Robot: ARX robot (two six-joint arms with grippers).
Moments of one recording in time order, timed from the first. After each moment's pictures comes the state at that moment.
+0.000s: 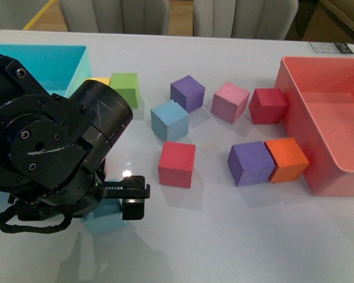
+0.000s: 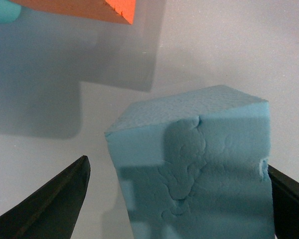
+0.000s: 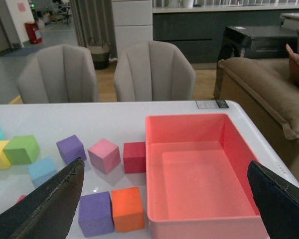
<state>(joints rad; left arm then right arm) -0.45 2.20 0.93 -0.04 -0.16 -0.49 0.00 0.00 0.02 0.00 0.00 0.00</state>
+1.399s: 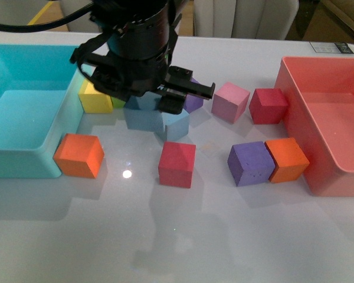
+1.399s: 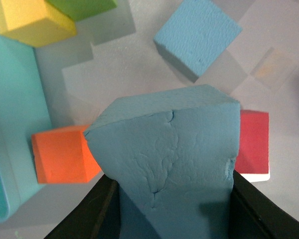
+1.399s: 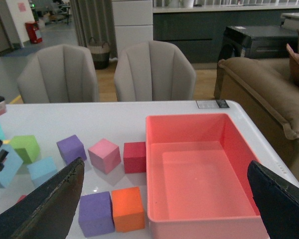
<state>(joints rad) -0.53 2.19 1.53 -0.45 -0.24 -0.21 0.00 0.00 0.02 0.00 0.00 0.00</state>
